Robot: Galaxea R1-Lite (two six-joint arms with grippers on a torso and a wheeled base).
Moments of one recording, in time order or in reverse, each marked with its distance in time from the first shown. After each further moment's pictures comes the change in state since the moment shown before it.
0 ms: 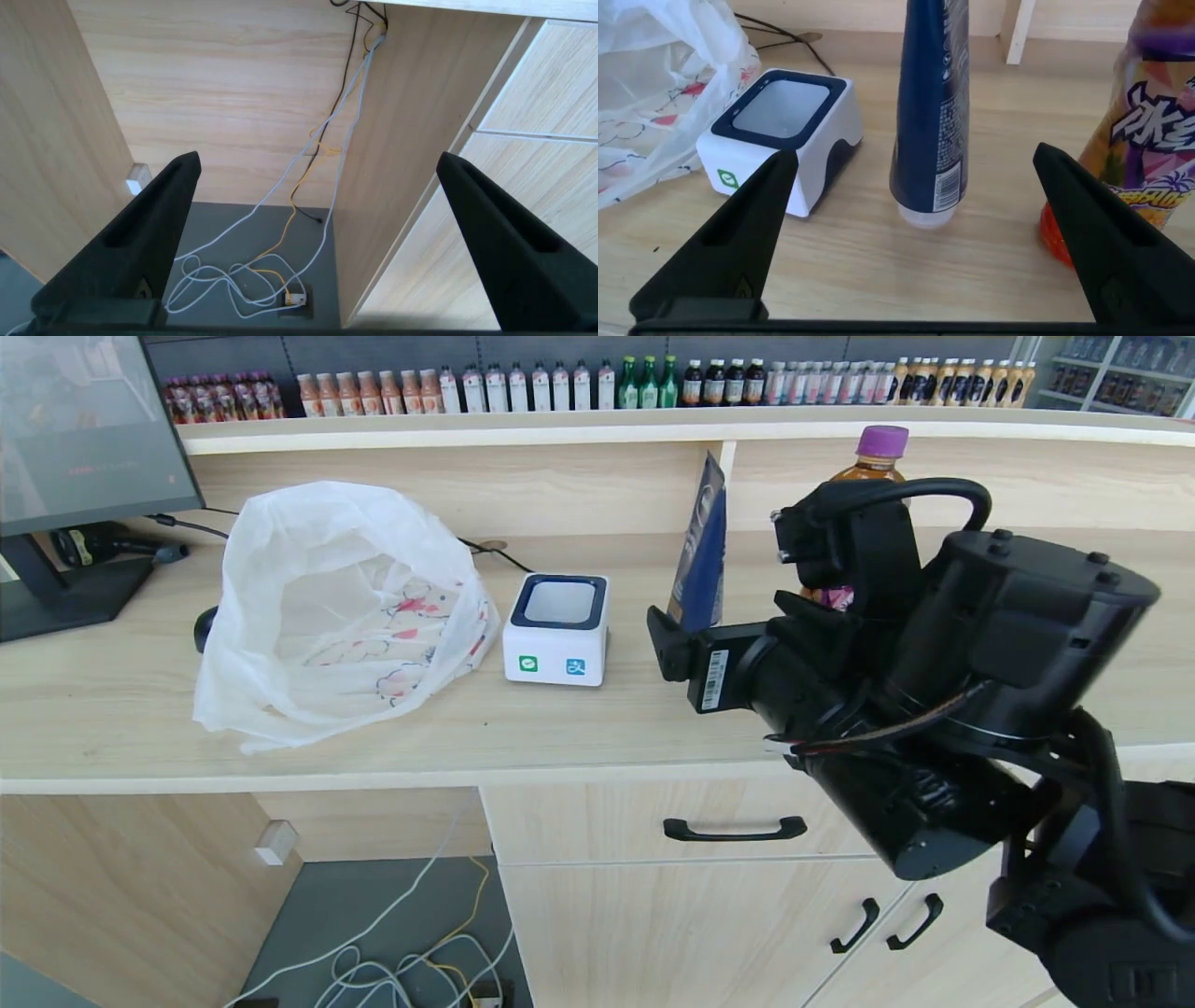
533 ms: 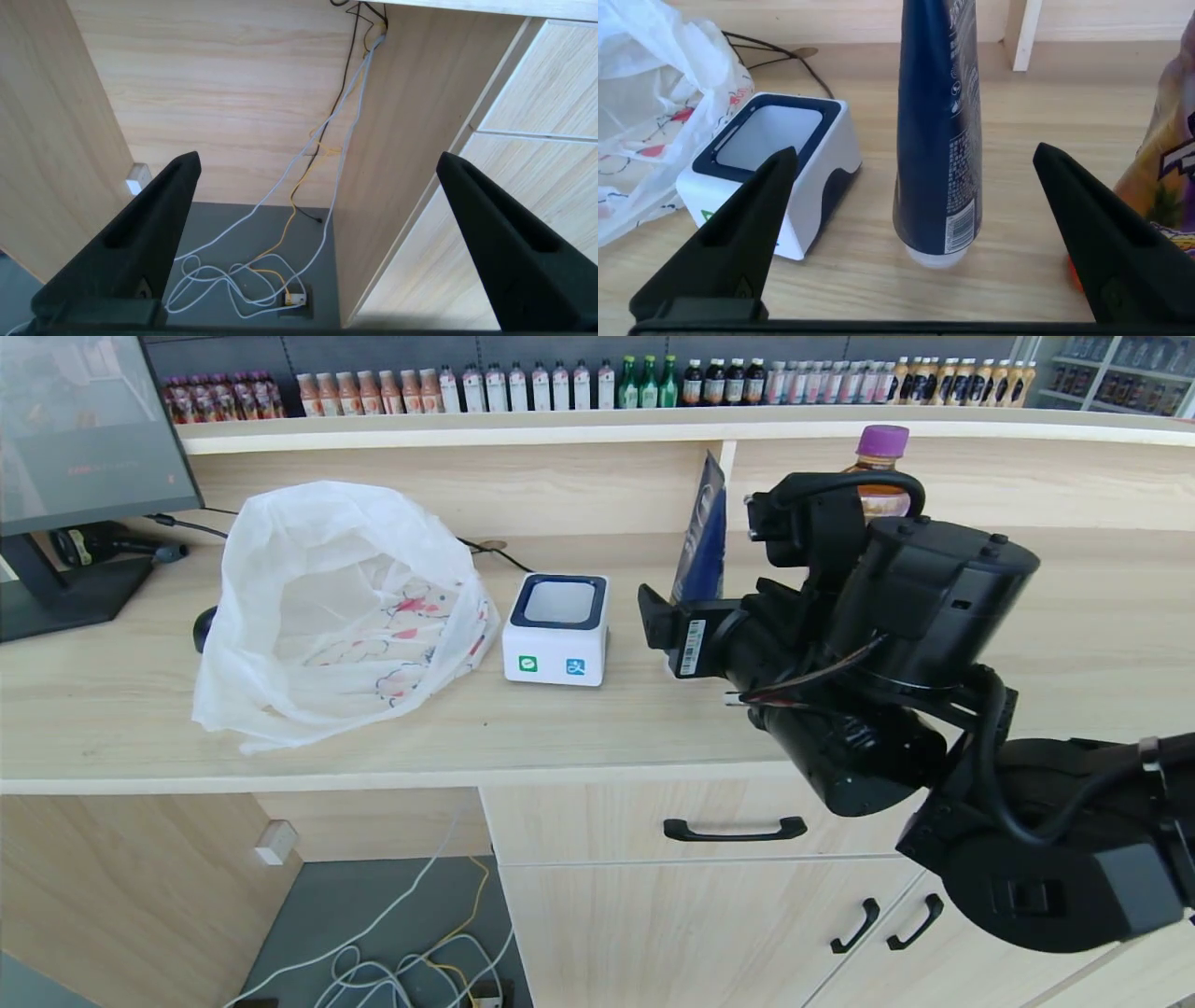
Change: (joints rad) left arm 0.000 0.000 0.000 0.000 0.000 0.000; right arm -0.056 0.096 -0.117 -0.001 0.037 0.043
